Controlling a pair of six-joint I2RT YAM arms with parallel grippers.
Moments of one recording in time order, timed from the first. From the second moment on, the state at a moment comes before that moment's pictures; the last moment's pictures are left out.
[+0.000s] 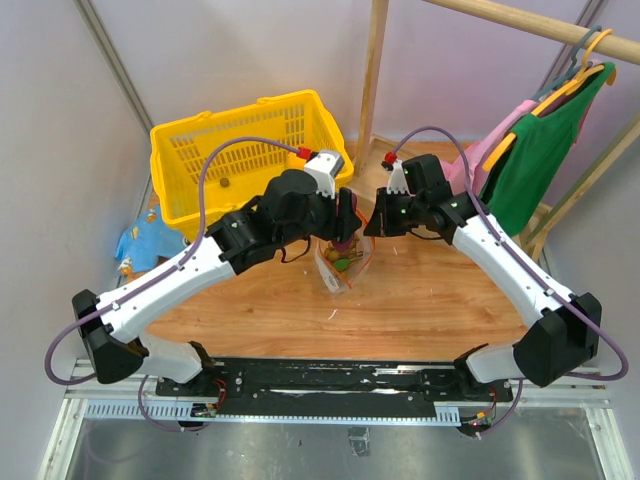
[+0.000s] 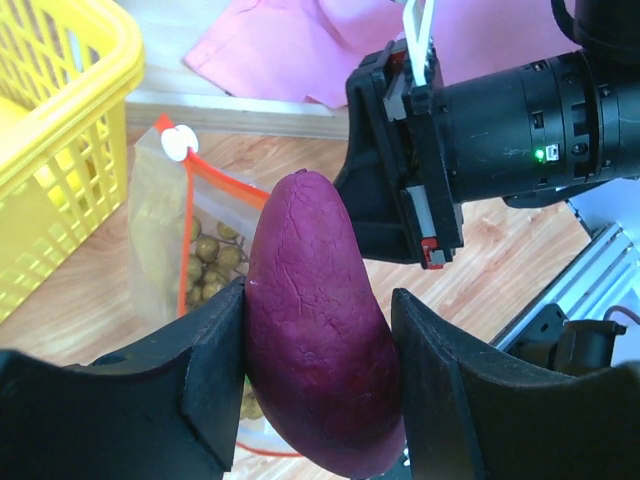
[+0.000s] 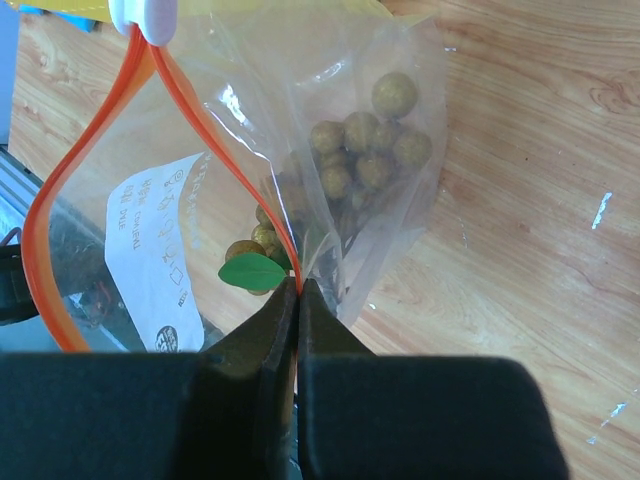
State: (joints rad) left arm -0.93 1.35 1.41 -0.46 -0.16 -0.40; right arm 0.49 1.38 1.28 -0.68 -0.35 0.34
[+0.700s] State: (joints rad) left arm -0.96 1.41 1.31 -0.40 -0.24 -0.39; right arm 0.49 1.41 1.28 -0.67 -0.36 0.35
